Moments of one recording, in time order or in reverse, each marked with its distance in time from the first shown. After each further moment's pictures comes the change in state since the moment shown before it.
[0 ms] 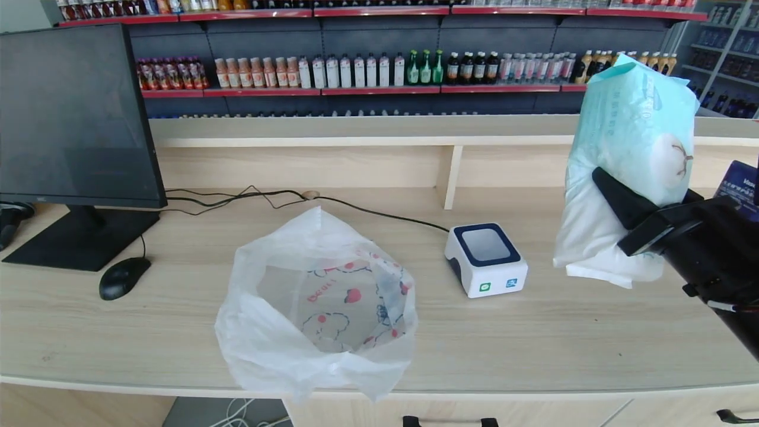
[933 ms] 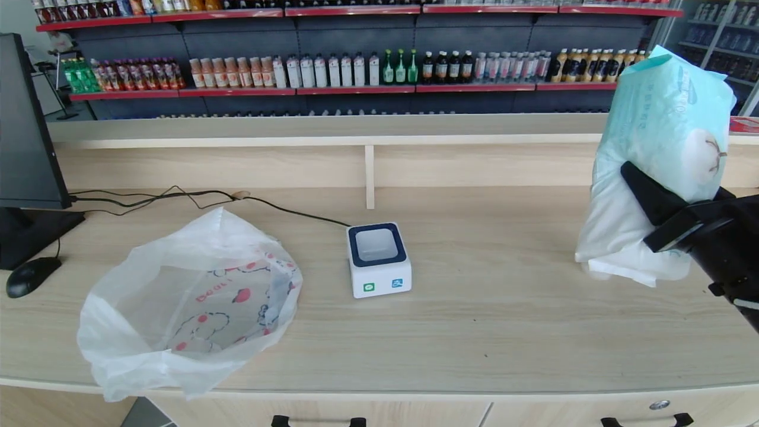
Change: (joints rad) left arm -0.001 0.000 0.000 0.000 -0.001 0.003; right arm -0.057 -0.045 0.025 0.001 -0.003 -0.002
